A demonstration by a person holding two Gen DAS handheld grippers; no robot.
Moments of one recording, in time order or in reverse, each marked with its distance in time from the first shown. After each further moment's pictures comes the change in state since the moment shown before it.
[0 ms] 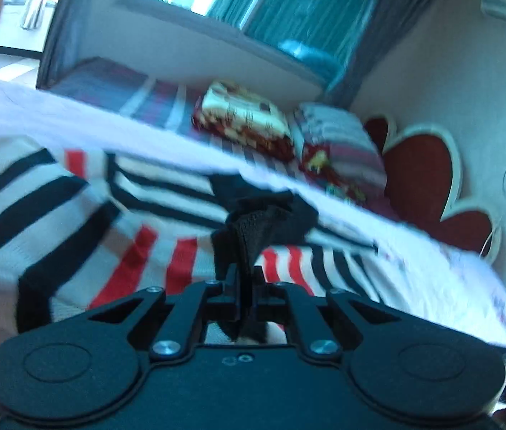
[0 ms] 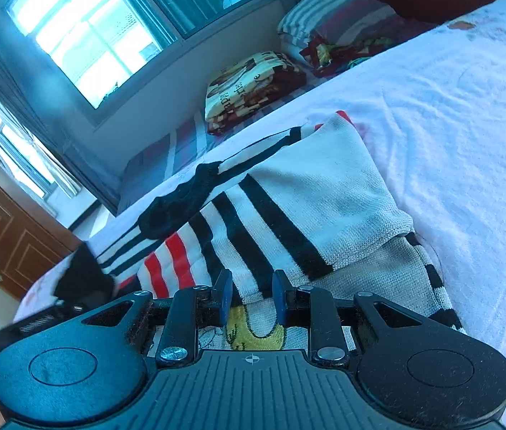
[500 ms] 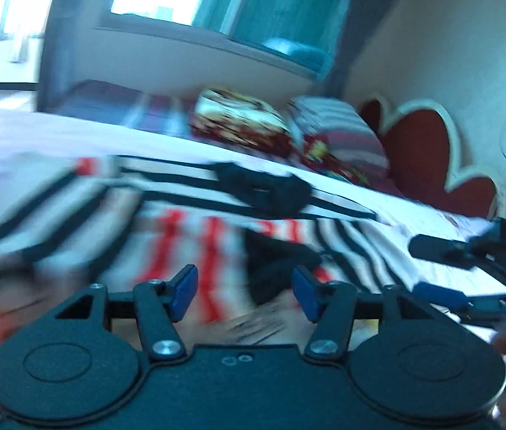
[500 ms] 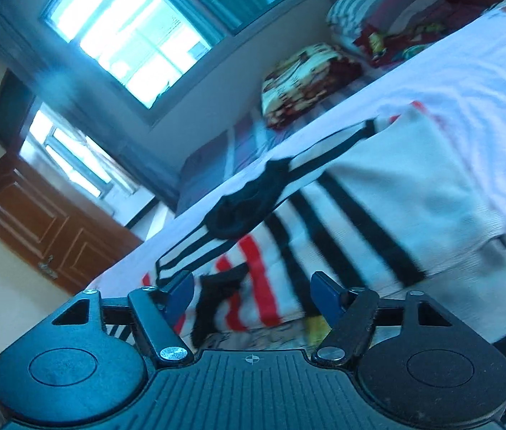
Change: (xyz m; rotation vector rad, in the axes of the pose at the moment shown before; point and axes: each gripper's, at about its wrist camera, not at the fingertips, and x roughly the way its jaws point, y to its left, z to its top) left arm -0.052 0.009 -0.030 0.103 -0.058 0.053; right arm 0.022 0.031 0.004 0.005 0.036 0.212
